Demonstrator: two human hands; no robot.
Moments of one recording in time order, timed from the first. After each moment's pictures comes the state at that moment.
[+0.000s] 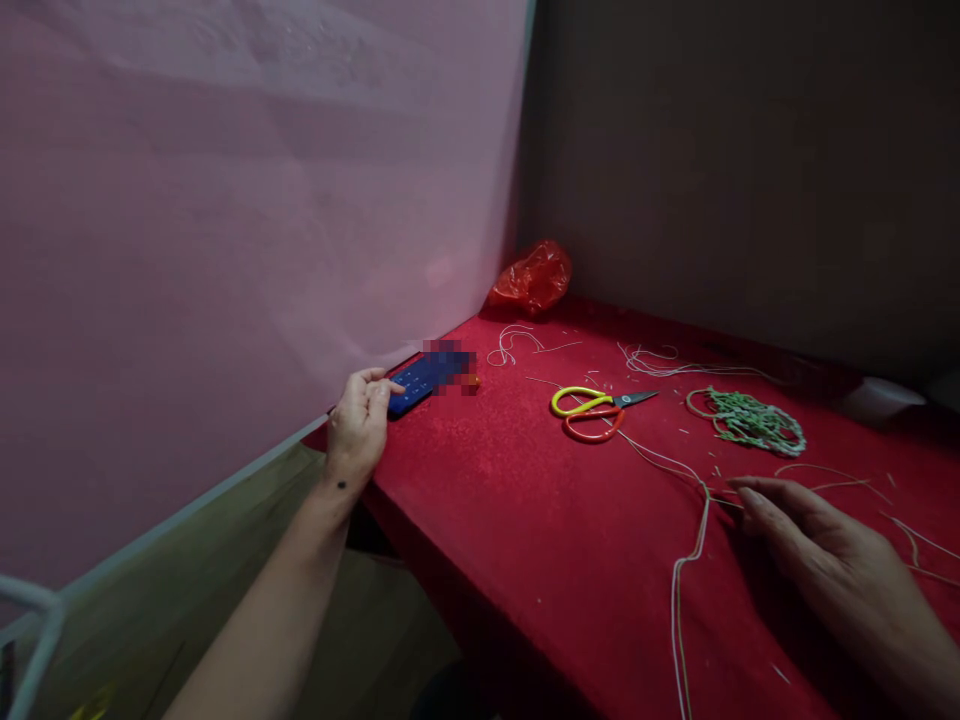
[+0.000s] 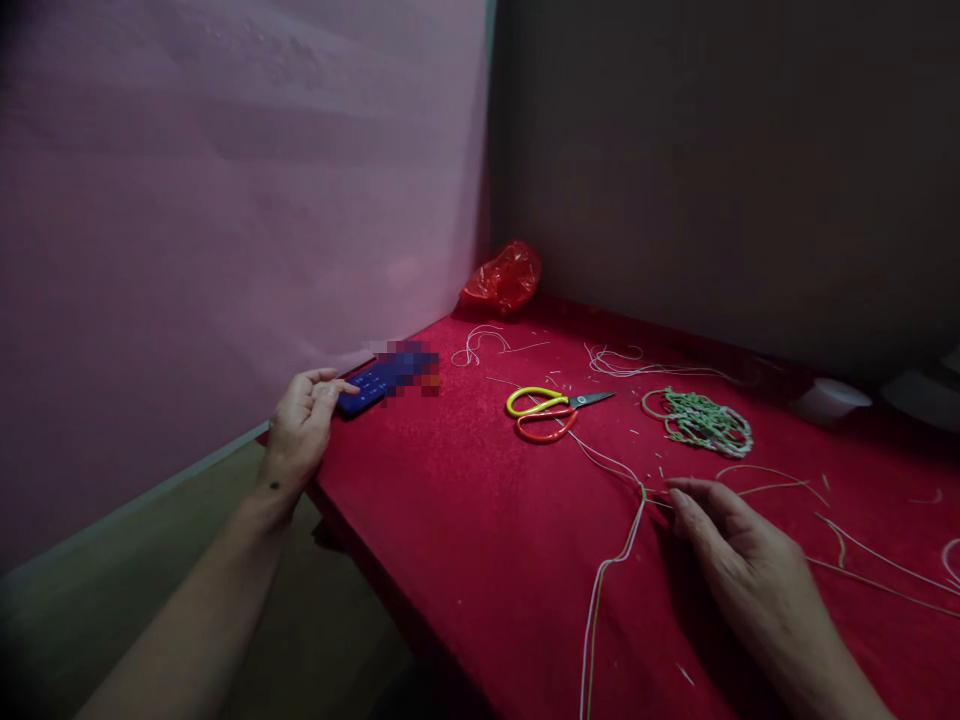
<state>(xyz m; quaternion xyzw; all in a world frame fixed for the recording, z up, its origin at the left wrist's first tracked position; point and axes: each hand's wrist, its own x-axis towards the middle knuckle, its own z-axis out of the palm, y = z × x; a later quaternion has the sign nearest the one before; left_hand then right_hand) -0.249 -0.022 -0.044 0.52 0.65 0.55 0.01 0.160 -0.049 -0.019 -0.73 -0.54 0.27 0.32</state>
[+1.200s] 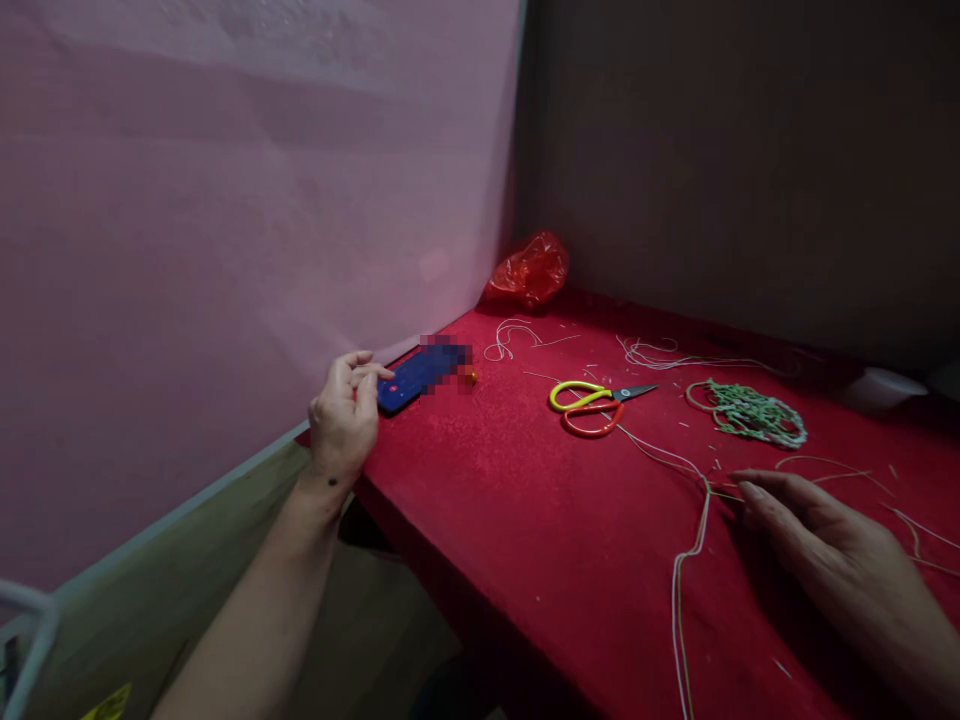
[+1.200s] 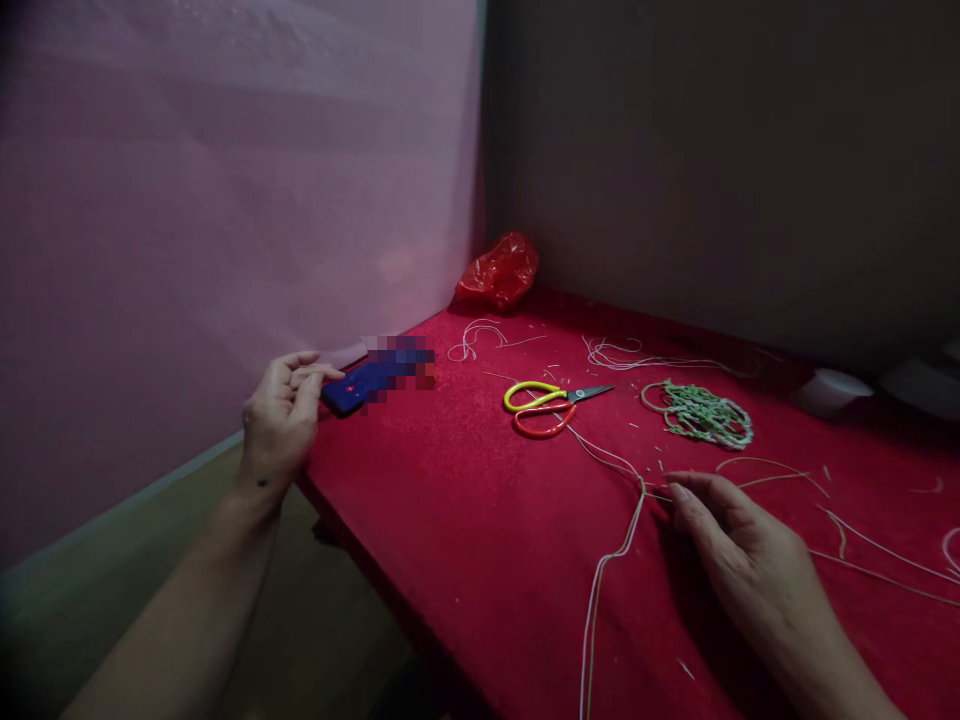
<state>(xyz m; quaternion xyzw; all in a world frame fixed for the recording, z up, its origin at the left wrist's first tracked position) -0.244 -0.026 -0.026 0.55 0.65 0.52 -0.07 0.162 -0.049 -0.018 -0.74 -0.53 0.27 0.31</state>
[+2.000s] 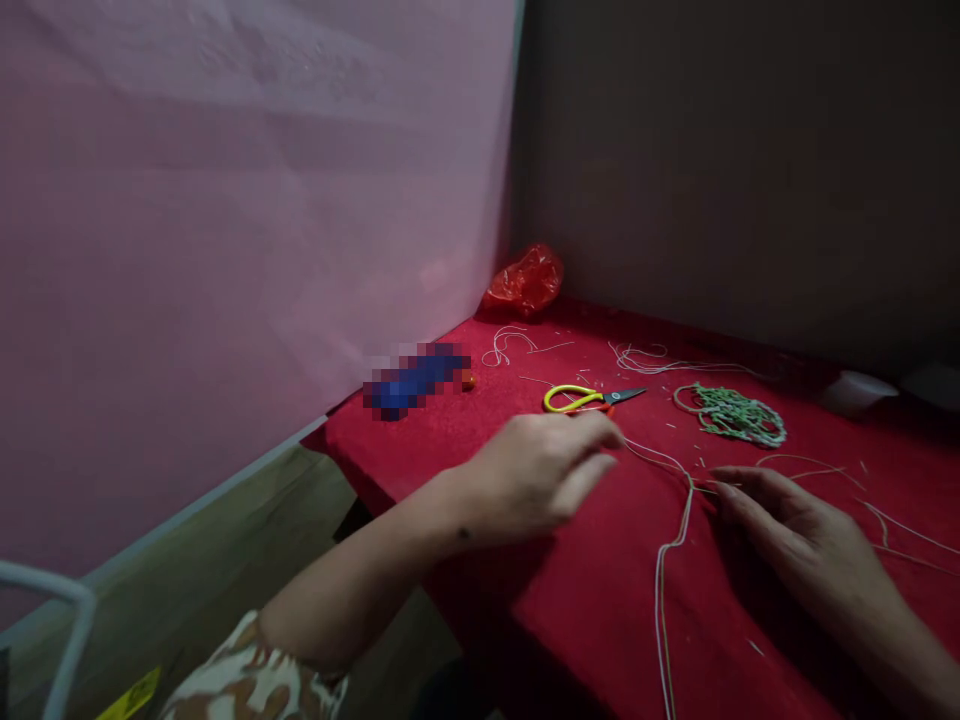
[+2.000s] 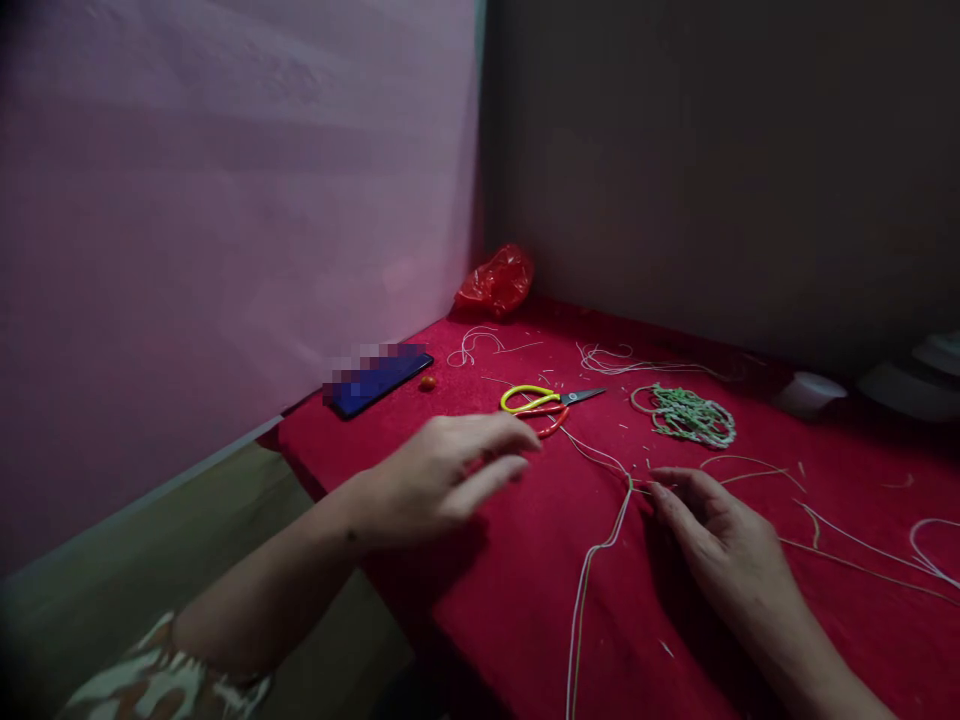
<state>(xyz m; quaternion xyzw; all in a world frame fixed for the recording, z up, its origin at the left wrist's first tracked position) -0.087 -0.059 0.047 0.86 0.38 0.28 0.19 0.165 -0.048 -0.025 -0.68 -0.54 0.33 0.36</state>
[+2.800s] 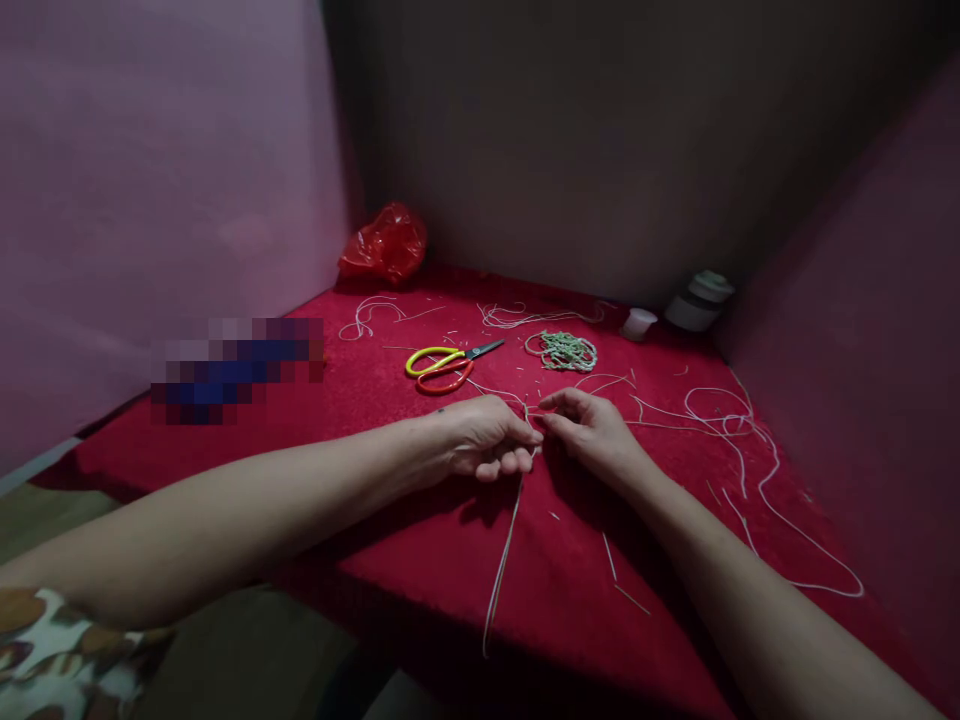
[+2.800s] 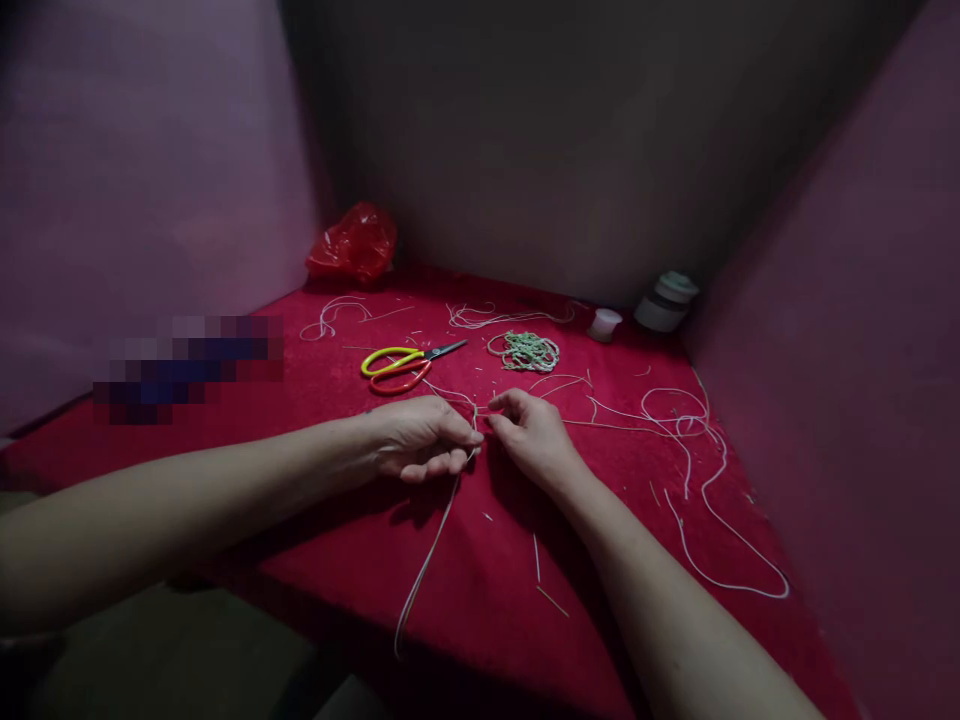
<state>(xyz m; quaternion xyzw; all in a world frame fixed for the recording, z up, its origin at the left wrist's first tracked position) 0.019 -0.014 0.001 0.50 0.45 0.05 0.74 0.179 -0.039 -0.037 -0.58 -0.63 0.34 0.39</state>
